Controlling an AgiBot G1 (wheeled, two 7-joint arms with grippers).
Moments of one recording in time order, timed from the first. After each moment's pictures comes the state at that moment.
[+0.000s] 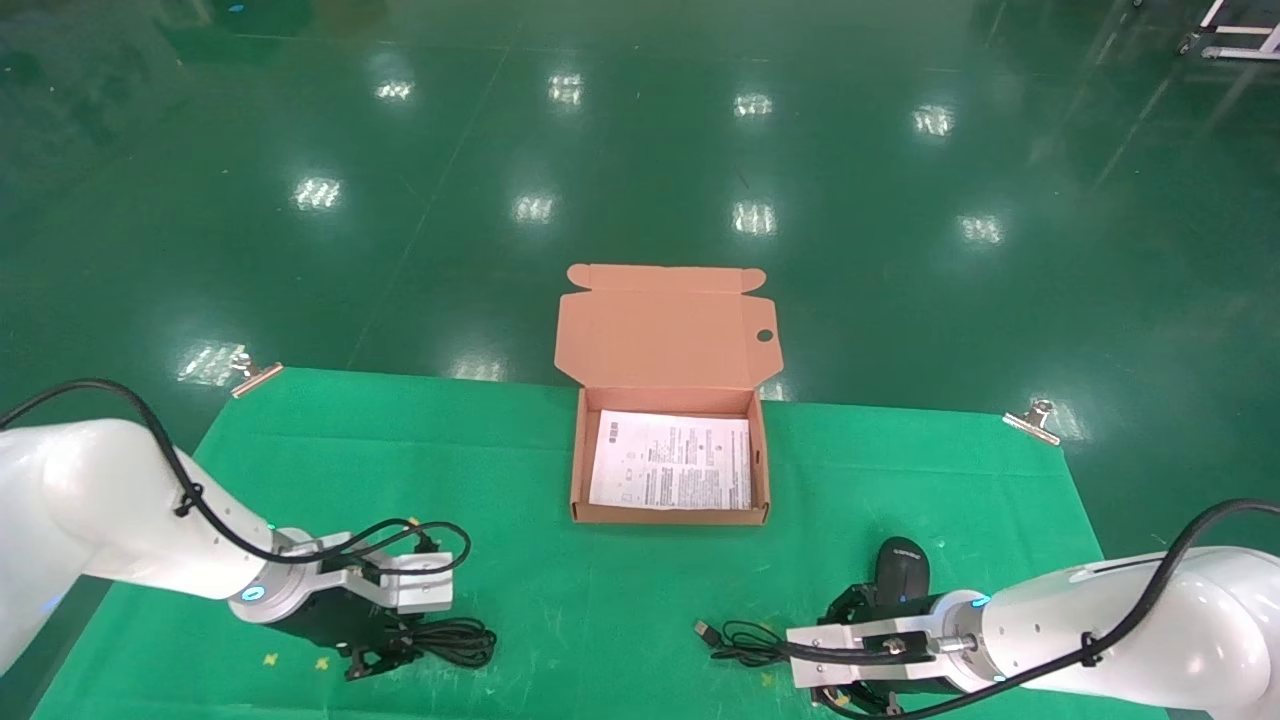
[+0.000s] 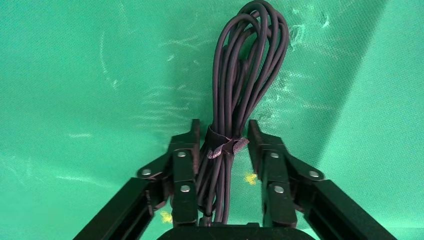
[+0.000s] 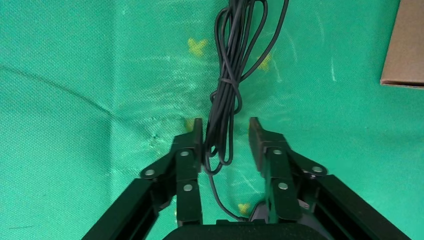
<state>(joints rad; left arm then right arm) -1.48 1.17 0.89 -0.53 2.02 1.16 -0.15 1.28 -1.00 -0.94 1.05 -2.05 -1.01 0.15</state>
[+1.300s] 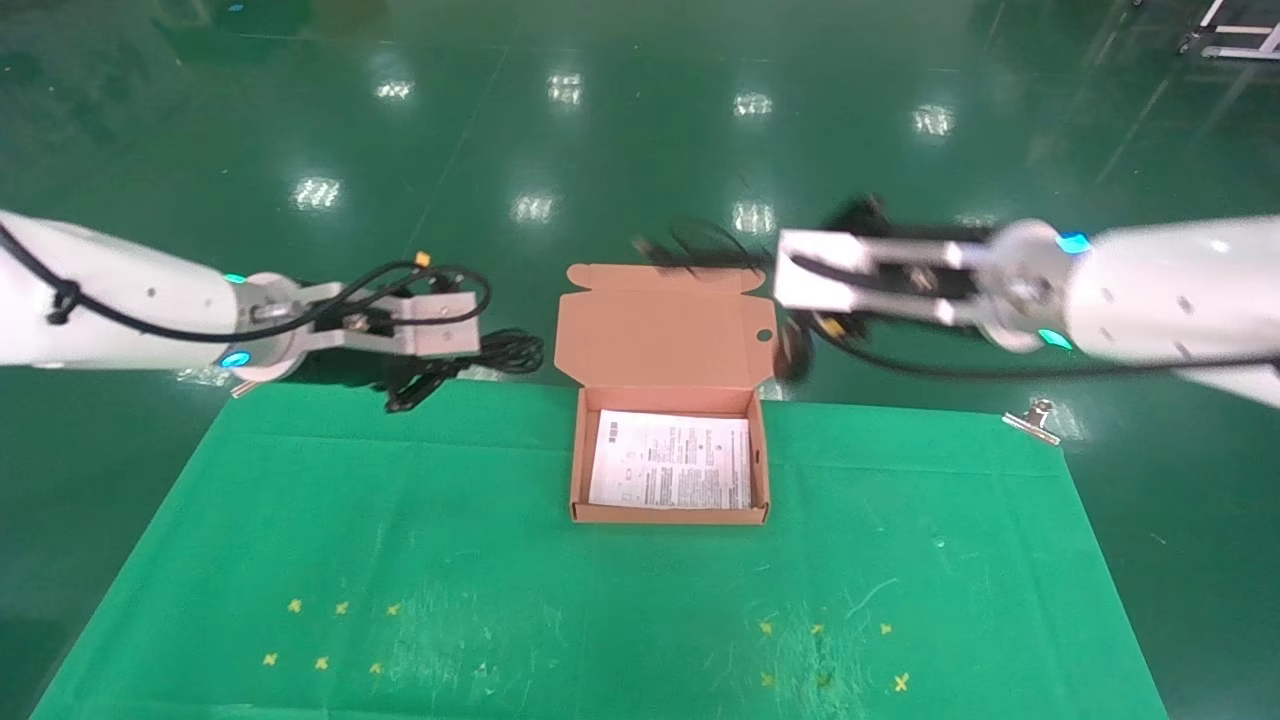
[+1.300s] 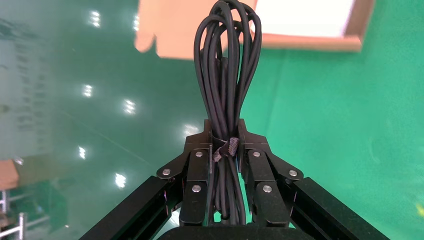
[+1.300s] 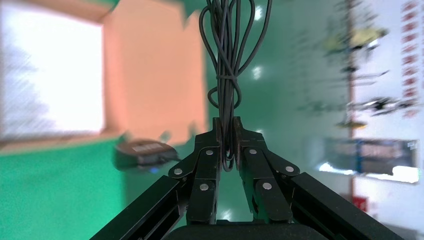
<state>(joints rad) -1.67 1.09 0.82 -0.96 2.09 1.08 -0.30 1.59 -0.97 -0.76 1.26 -2.07 -0.90 0.26</state>
